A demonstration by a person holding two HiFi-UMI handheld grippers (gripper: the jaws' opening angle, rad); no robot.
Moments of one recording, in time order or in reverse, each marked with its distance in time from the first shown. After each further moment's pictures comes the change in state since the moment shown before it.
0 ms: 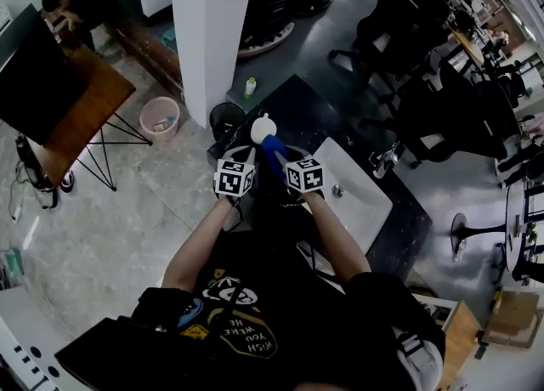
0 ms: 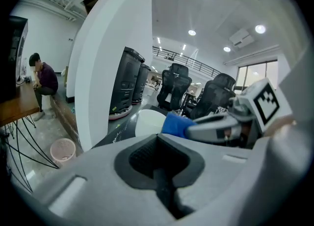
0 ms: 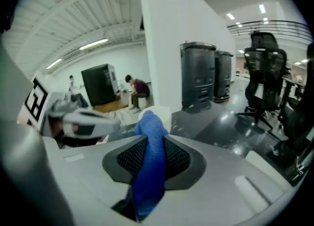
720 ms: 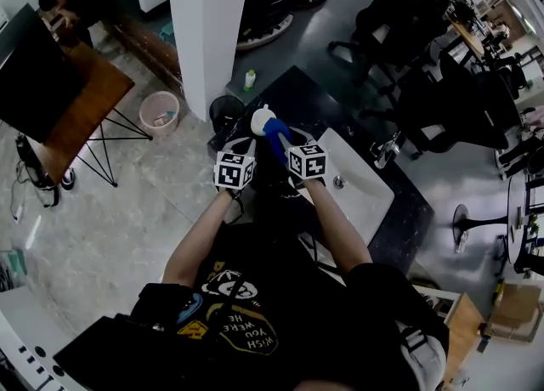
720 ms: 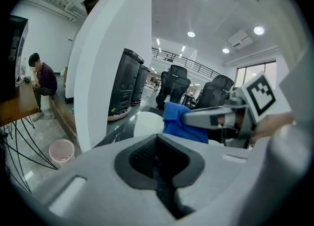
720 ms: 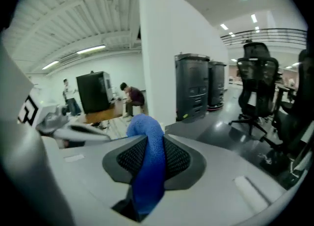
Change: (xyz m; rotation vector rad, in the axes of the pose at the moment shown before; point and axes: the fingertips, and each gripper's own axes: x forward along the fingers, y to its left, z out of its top) left arm -0.004 -0.002 0.005 -0.004 -0.018 -0.011; right arm -0.006 -0.010 0.036 0.010 -0.104 -0.063
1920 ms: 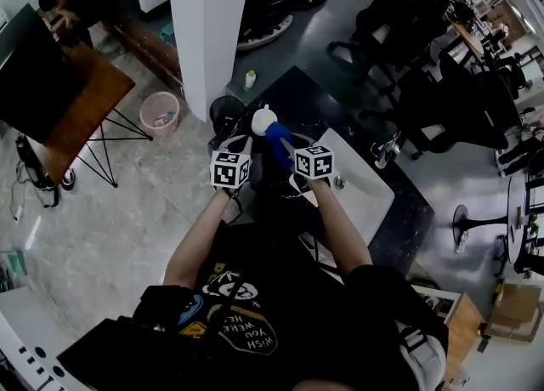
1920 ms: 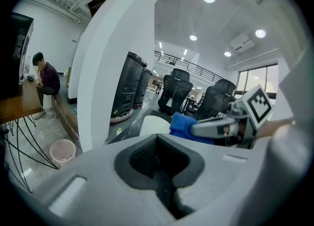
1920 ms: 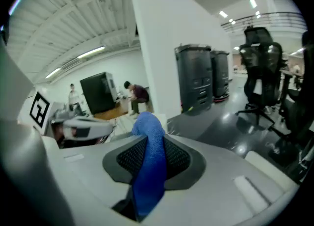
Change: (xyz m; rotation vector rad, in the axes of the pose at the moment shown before) left arm -0.009 0.012 0.009 -0.023 -0.034 0.012; right arm -0.005 -0.002 -0.018 0.064 0.055 0.080
